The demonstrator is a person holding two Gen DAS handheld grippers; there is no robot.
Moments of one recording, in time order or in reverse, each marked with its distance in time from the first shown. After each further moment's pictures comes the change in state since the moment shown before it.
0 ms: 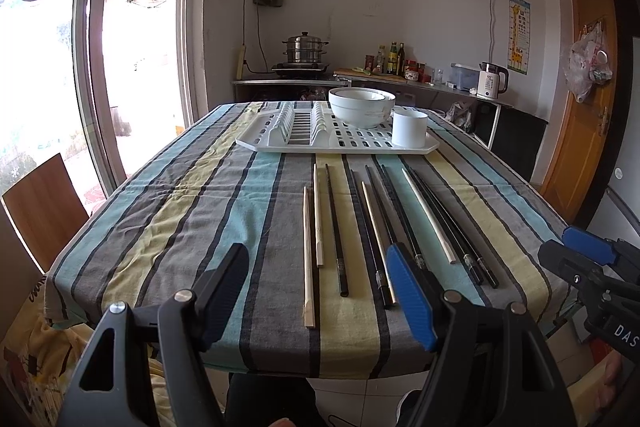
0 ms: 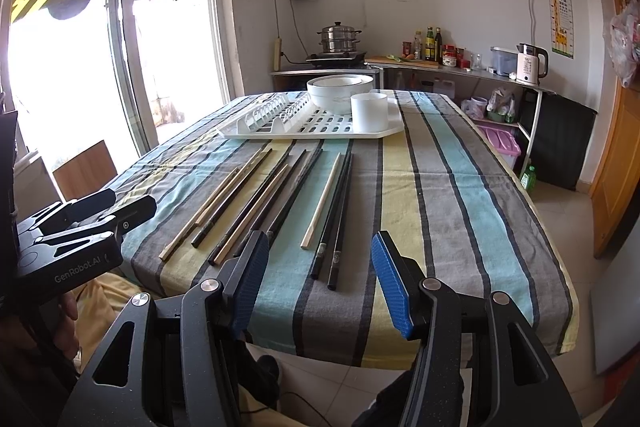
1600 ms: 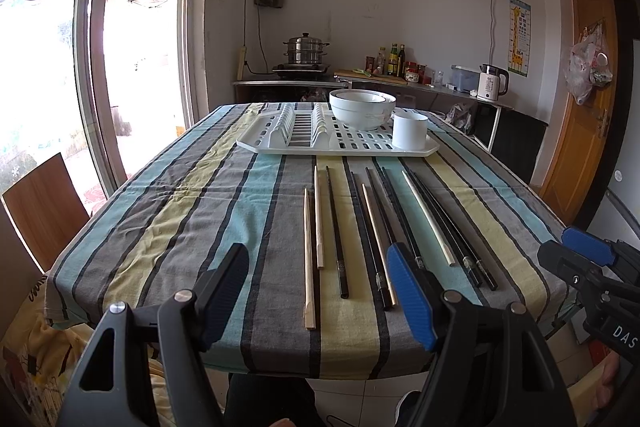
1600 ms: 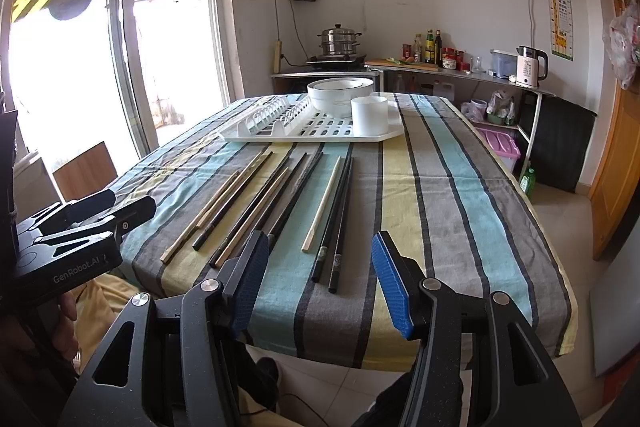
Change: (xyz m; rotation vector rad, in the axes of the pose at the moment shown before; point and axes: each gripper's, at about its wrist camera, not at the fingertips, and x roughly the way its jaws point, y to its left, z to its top) left arm -0.002 0.001 0.001 -0.007 -0.002 -0.002; right arm -0.002 0.002 0.002 -0.003 -0.004 -0.002
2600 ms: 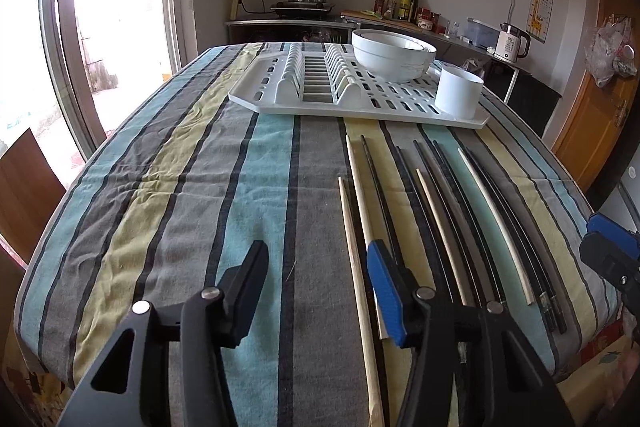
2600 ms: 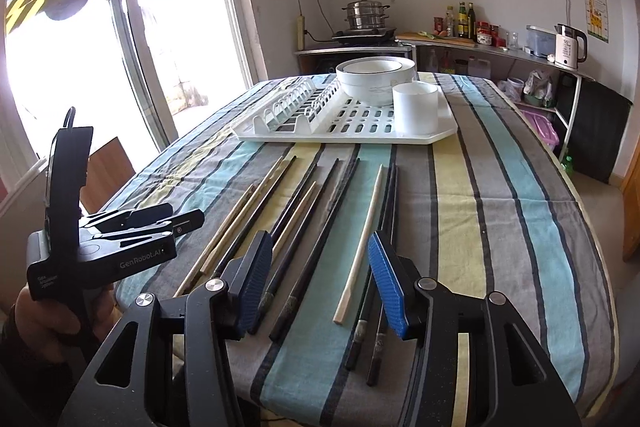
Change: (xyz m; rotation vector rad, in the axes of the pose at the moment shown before) left arm 0.121 0.037 0.034 -0.011 0.246 -0.029; right arm 0.097 0.010 0.054 0.016 0.128 0.122
